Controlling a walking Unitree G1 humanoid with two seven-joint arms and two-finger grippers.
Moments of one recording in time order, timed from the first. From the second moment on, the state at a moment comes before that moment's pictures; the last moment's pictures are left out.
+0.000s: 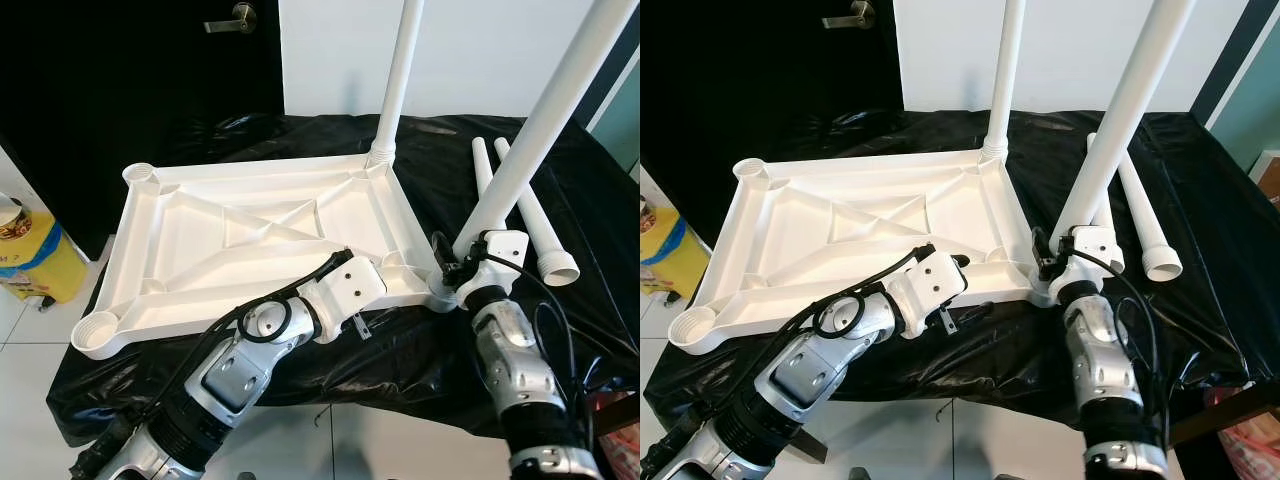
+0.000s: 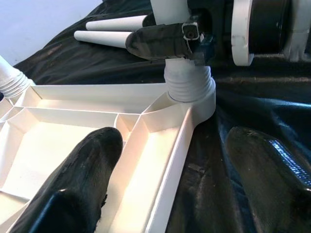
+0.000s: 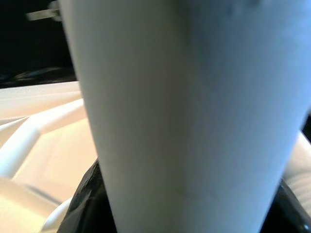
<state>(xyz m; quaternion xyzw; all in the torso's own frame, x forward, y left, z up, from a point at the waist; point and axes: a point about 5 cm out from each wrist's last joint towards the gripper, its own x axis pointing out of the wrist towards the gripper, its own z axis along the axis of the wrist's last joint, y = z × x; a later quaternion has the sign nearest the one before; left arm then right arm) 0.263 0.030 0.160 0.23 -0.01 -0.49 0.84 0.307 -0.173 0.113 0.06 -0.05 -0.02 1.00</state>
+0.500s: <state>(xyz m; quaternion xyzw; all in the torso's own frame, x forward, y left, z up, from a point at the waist) 0.263 0.028 0.162 0.23 -0.01 -0.49 0.84 0.300 -0.159 0.116 0.08 -0.06 -0.07 0.99</state>
